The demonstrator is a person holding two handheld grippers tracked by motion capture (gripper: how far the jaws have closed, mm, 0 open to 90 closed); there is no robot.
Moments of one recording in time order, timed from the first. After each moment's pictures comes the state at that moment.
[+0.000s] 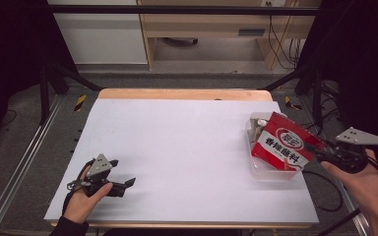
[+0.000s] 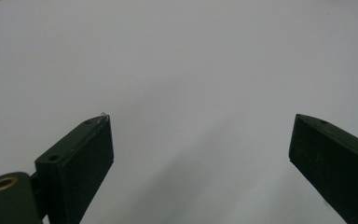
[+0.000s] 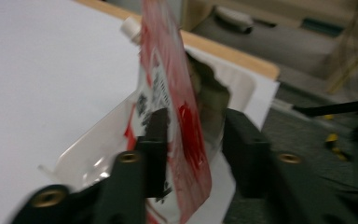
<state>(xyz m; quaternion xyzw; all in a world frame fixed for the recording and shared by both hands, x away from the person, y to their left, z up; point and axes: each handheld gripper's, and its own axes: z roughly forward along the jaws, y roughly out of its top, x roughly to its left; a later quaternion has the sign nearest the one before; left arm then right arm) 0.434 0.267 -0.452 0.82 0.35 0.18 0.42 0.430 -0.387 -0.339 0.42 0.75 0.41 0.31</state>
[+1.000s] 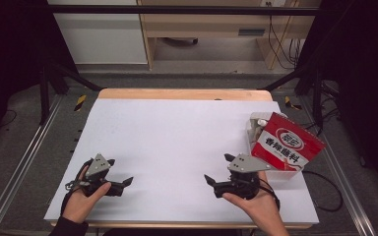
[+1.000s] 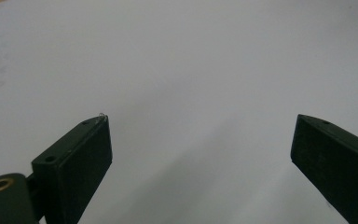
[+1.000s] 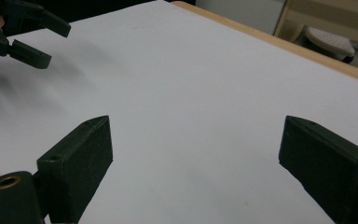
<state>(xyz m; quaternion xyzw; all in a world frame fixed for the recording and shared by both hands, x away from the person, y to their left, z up) 0.436 0.272 -0.453 0.81 0.36 0.20 0.41 0.406 -0.149 -0.401 0.32 0.79 0.48 0.22</state>
